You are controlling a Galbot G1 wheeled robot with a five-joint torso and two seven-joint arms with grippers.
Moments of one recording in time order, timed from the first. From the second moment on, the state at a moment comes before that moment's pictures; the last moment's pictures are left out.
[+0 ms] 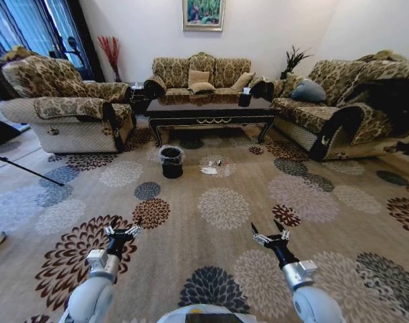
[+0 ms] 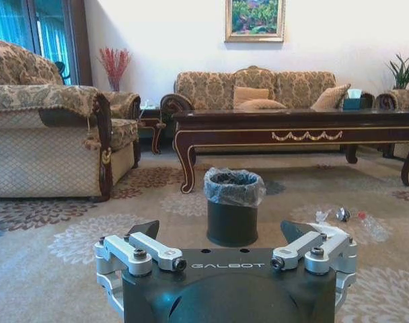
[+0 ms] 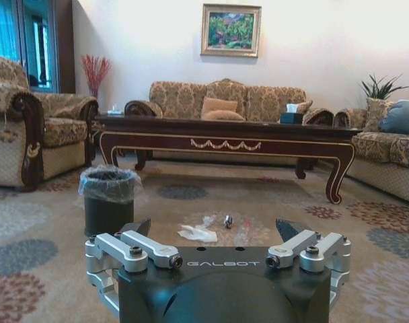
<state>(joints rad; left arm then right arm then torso) 1.66 -1.20 -0.65 -2.13 -0.38 0.09 -0.13 -1.73 1.27 0.70 2.07 0.30 0.07 -0.11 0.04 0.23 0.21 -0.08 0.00</state>
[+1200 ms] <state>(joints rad) 1.66 -1.20 -0.65 -2.12 -0.36 0.09 -0.12 -1.73 1.29 0.69 2.05 0.28 0.09 -0.09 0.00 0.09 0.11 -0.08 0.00</state>
